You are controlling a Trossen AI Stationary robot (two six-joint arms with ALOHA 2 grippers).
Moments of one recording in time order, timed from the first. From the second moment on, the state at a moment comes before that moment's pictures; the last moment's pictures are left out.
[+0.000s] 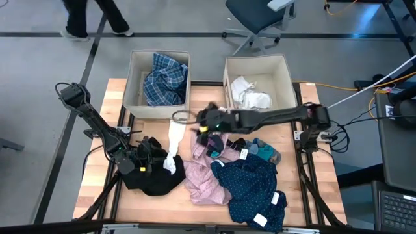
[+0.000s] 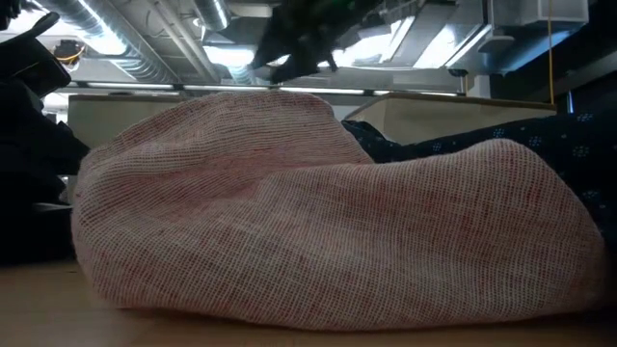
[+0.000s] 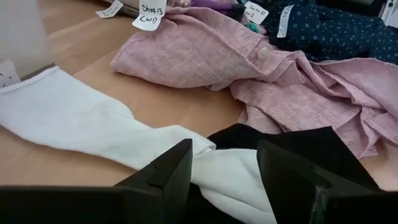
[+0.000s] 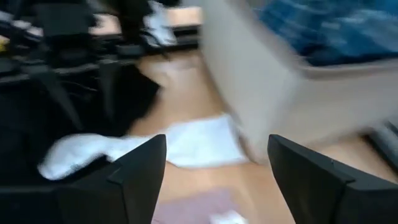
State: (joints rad) left arm -0.88 1.00 0.08 0.24 -0.98 -0.83; right arm 0.03 1.85 1.51 -0.21 0.26 0.12
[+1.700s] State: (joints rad) left arm -0.88 1.00 0.08 0.24 -0.98 -0.84; right arm 0.07 2.48 1.55 0.49 0.20 0.07
